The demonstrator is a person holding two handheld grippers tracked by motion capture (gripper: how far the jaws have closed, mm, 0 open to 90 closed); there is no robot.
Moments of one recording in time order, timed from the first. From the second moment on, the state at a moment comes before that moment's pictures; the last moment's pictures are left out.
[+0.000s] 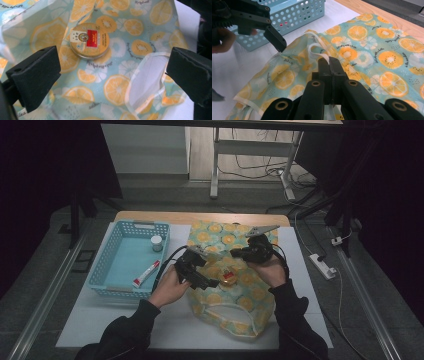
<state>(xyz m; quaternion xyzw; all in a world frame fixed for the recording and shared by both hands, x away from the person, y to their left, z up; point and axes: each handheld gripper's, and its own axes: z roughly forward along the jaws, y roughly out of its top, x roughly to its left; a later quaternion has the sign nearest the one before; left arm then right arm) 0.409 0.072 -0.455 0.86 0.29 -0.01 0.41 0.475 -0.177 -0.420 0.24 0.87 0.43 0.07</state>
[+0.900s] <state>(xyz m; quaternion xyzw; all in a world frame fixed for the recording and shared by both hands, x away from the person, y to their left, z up) 0.403 0.161 -0.452 0.84 0.36 0.06 0.39 0.476 -0.178 -0.421 0.24 0.87 0.43 0.07</state>
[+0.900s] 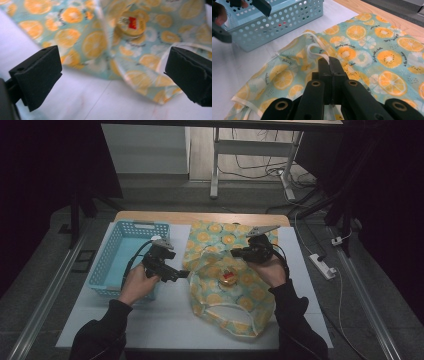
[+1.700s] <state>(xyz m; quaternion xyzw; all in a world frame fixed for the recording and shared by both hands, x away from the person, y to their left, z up) 0.412 0.244 -0.464 0.82 0.47 0.11 0.32 0.476 -0.178 -0.422 0.24 0.87 0.43 0.07</state>
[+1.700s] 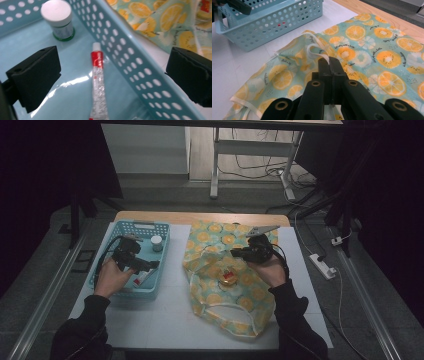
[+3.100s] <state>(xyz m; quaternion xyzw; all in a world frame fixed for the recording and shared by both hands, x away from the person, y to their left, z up) 0.437 0.234 -0.514 0.87 0.45 0.04 0.18 0.477 -0.178 -0.423 0.24 0.87 0.42 0.07</state>
